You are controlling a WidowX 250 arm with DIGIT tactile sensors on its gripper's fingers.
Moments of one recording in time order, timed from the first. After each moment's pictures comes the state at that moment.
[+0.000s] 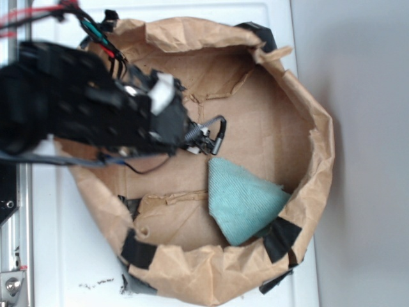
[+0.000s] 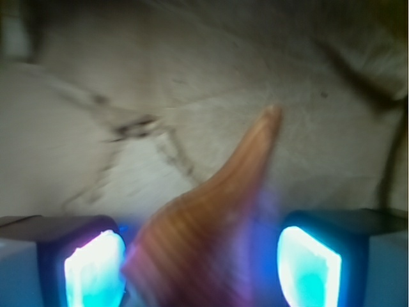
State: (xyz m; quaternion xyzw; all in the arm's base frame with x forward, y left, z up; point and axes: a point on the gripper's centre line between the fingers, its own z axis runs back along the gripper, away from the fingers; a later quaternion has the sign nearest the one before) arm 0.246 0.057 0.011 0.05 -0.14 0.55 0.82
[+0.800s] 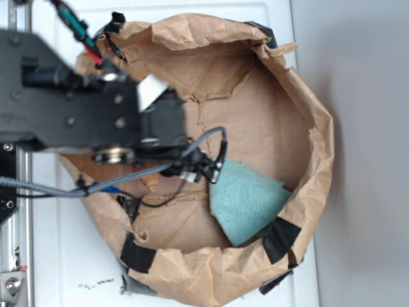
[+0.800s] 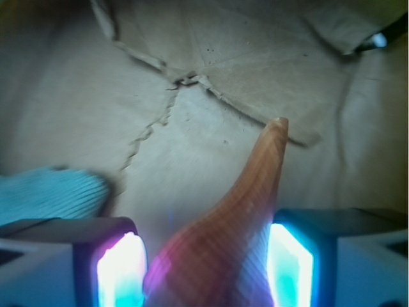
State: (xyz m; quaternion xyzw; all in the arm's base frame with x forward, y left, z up) arm 0.233 0.018 0.094 -0.03 -0.04 0.56 0.82
